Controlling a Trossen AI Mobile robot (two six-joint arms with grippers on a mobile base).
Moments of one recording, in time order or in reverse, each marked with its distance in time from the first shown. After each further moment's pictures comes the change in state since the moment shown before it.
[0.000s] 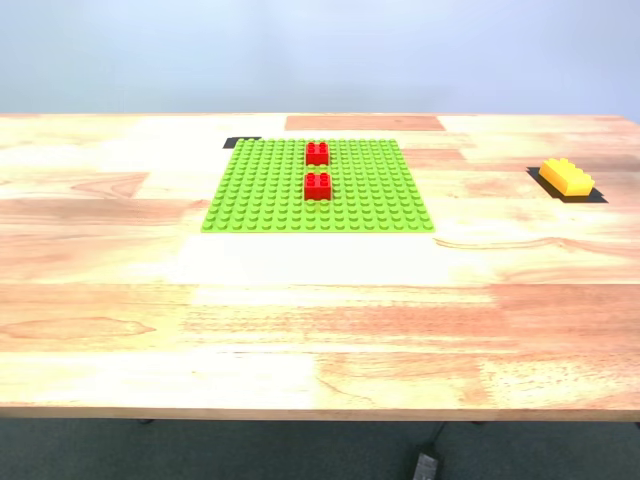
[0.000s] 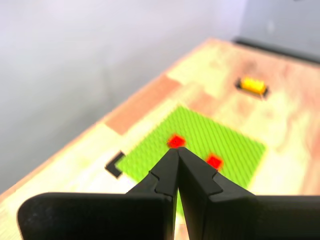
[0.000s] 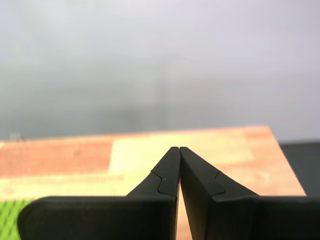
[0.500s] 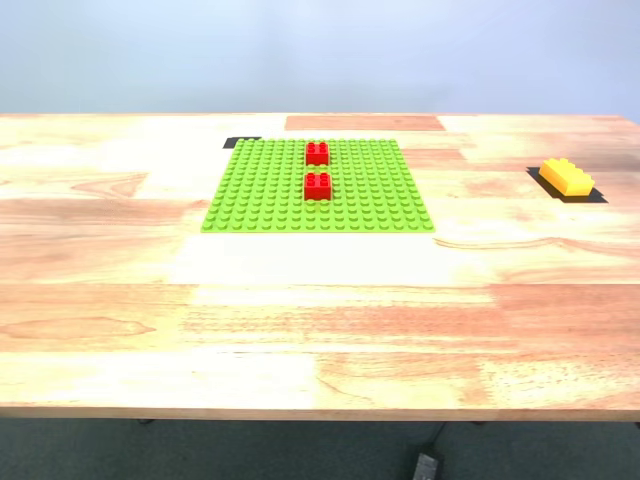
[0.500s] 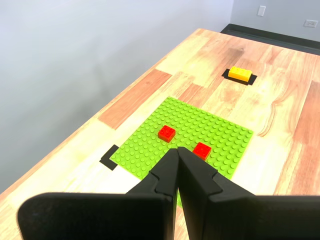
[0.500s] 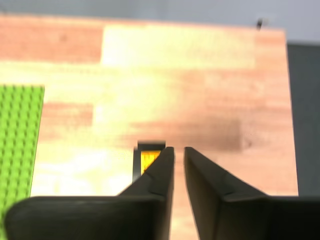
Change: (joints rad) arm 0 0.000 -0.024 0.085 -0.157 -0.002 0.051; arm 1 0.000 0.333 0.568 -0.814 -0.005 -0.114
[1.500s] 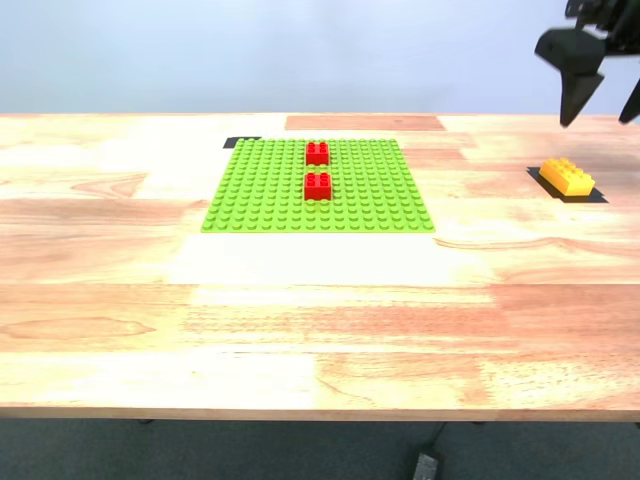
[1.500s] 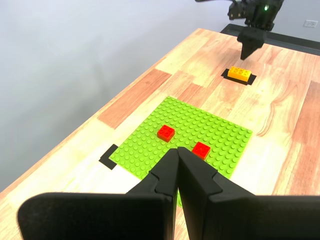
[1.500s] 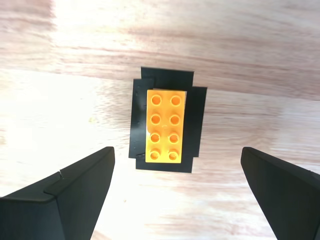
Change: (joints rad) arm 0 0.000 -0.006 0.000 -0.006 -0.001 -0.003; arm 1 0.026 0.187 -0.294 0.153 -0.003 -0.030
